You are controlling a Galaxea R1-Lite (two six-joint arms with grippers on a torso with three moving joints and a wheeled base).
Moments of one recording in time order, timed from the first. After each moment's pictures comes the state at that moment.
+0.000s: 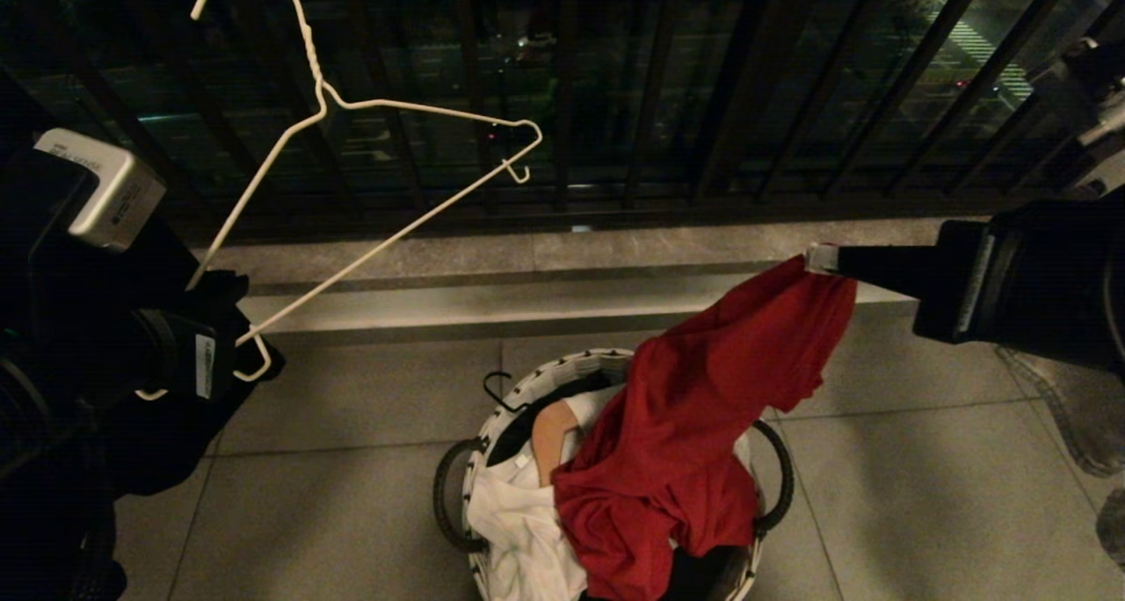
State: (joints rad) left arm -0.41 1.15 -0.73 -0.35 0.34 0.28; right arm 0.58 1.27 -1.03 -0.07 -0.03 0.28
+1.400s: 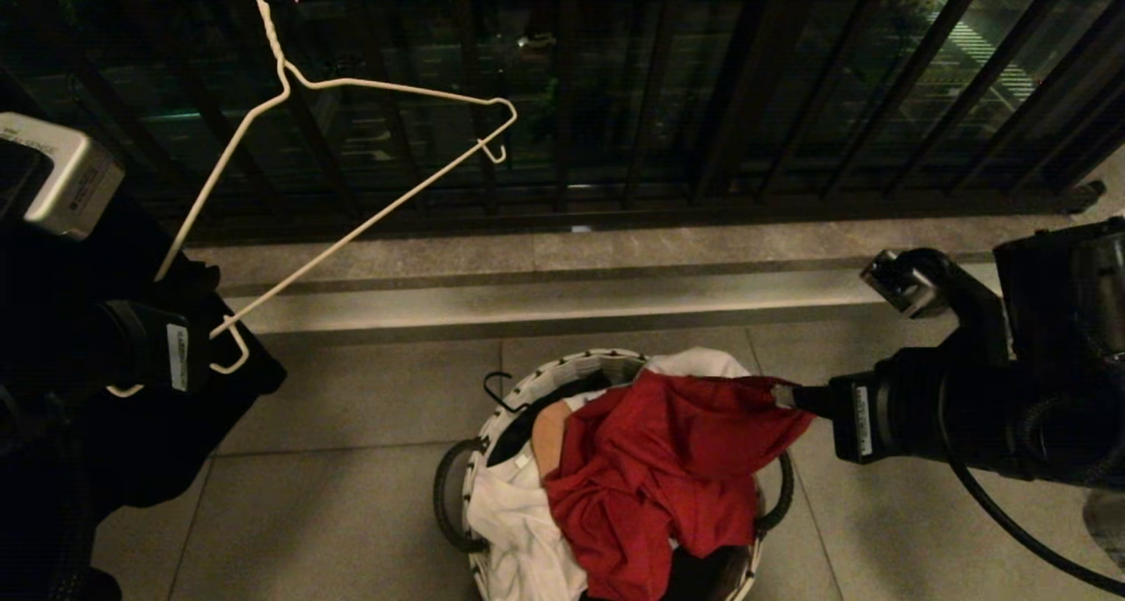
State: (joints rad) left arm -0.40 1.12 -0.74 -0.34 0.39 0.26; right arm 0.43 1.39 -0.83 -0.03 0.04 0.20
